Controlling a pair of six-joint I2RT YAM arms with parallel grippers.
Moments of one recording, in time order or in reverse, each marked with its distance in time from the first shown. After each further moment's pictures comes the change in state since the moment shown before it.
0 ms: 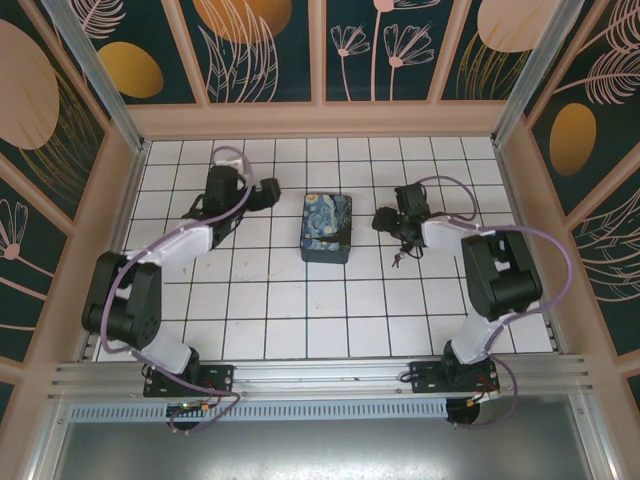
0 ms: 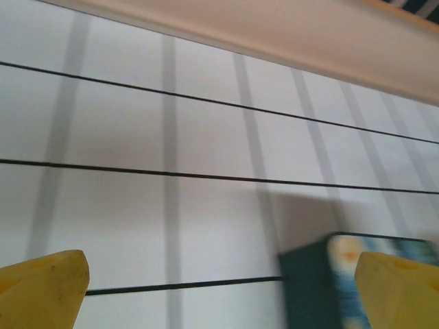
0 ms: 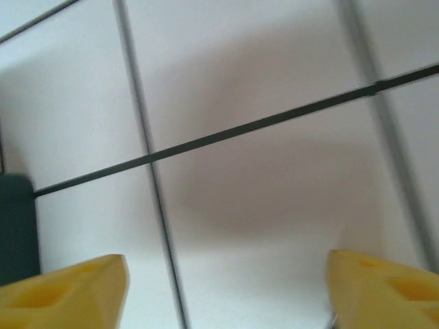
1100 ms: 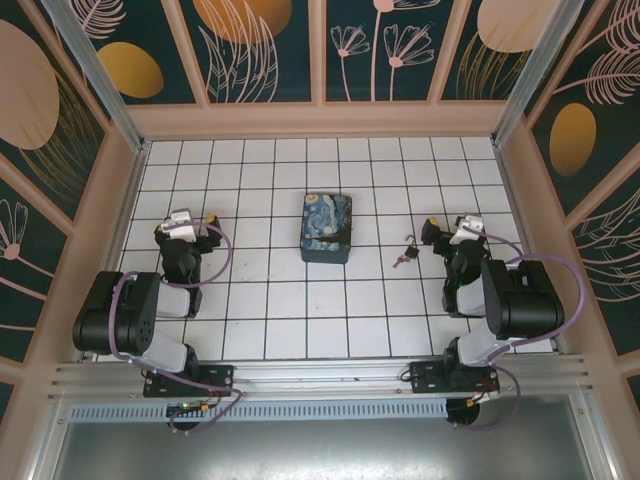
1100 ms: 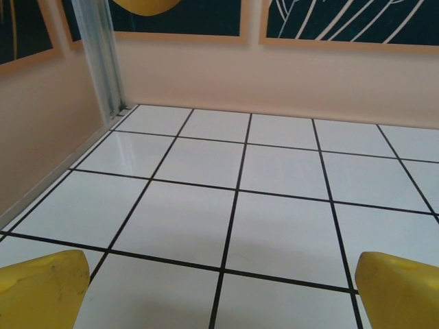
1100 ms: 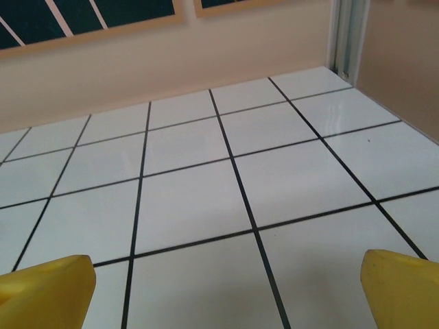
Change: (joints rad) left arm 0.256 -0.015 -0.655 1.009 -0.176 0.335; right arm -0.314 -0.116 -0.686 1.307 0.029 -0.397
